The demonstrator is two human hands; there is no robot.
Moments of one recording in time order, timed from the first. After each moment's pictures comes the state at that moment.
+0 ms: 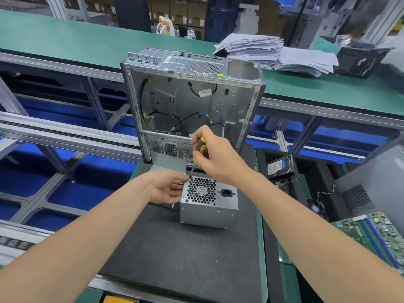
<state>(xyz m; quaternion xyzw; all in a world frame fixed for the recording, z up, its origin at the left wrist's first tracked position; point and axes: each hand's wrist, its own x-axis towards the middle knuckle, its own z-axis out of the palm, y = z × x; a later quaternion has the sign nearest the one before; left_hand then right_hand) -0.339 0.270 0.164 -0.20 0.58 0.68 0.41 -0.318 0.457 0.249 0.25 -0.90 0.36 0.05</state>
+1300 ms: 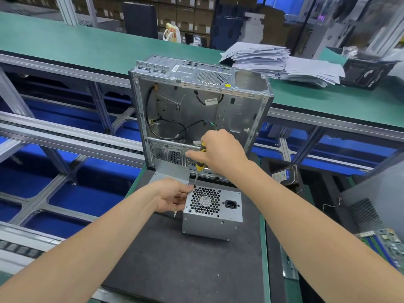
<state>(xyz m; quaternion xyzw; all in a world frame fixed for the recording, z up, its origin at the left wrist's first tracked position) -0.338 0.275 0.169 -0.20 0.62 0.66 0.37 -0.352 0.431 0.285 0.12 -0.99 0.10 0.05</state>
